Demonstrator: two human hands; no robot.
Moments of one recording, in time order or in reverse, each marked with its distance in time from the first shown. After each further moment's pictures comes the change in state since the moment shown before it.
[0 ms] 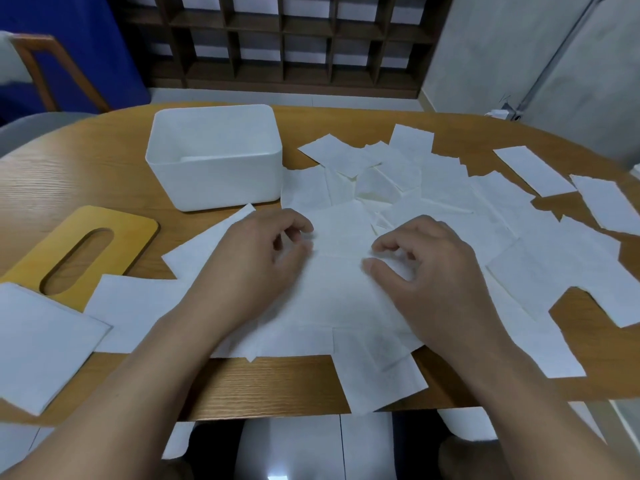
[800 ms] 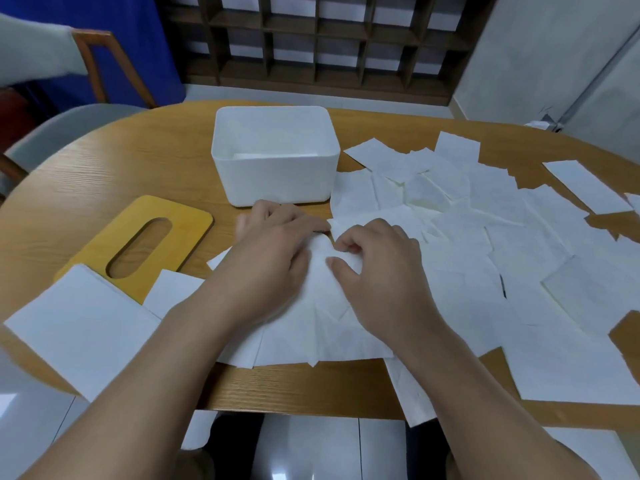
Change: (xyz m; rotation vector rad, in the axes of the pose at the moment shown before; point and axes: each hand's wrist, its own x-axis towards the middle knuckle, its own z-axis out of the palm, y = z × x) left_hand -0.012 -0.043 -0.030 0.240 -0.046 0.063; right_hand 0.023 -0.083 0.076 -0.045 -0.131 -0.015
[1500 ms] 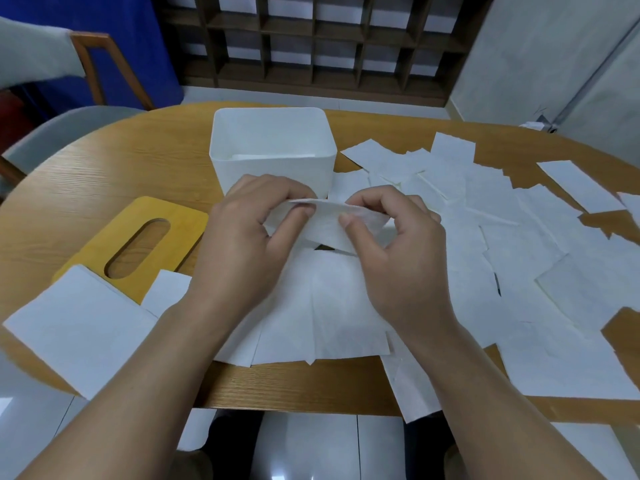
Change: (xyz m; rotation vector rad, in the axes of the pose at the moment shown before) left_hand -0.002 0.012 -0.020 -0.208 0.429 0.054; right_hand -0.001 -0.006 -0.022 0.427 0.293 -0.057
